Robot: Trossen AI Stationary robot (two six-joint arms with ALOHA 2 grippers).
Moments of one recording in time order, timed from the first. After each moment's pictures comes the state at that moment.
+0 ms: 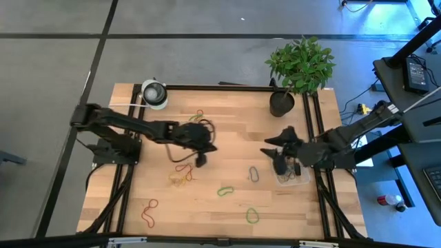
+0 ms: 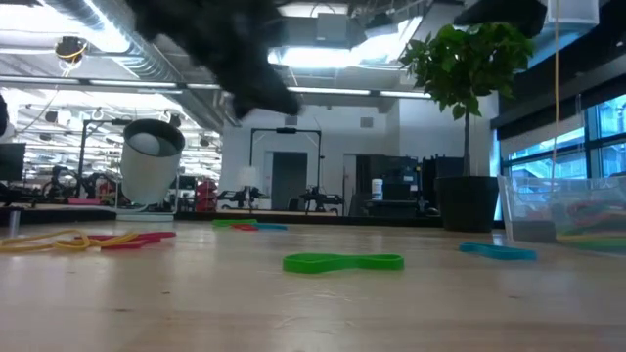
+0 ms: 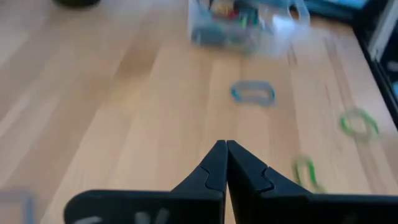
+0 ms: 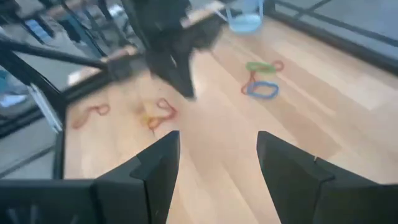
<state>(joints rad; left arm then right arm) -0.02 1.45 0.86 0.00 -0.01 -0.27 0.49 1.01 0.92 -0.50 0.69 0.74</state>
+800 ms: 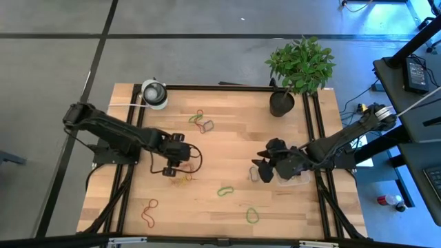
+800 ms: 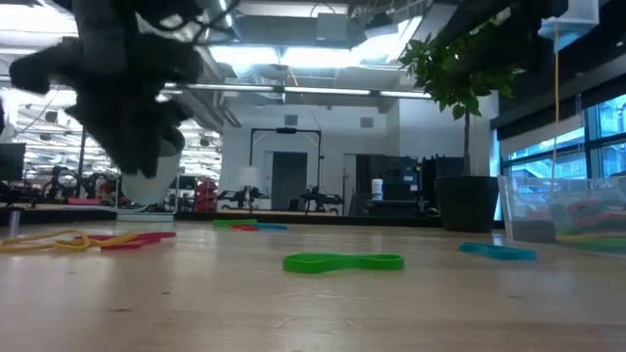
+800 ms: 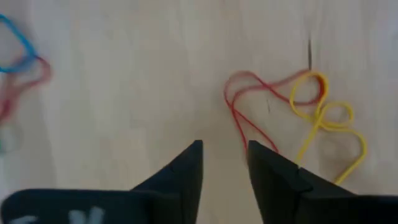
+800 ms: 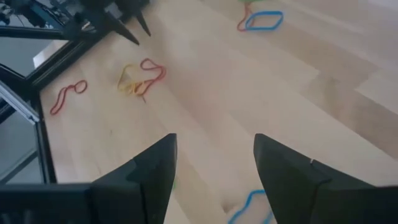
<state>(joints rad) -0.18 1.32 0.79 -0.70 -0.09 -0.05 0.49 1.25 0.91 -0.49 0.60 1.06</state>
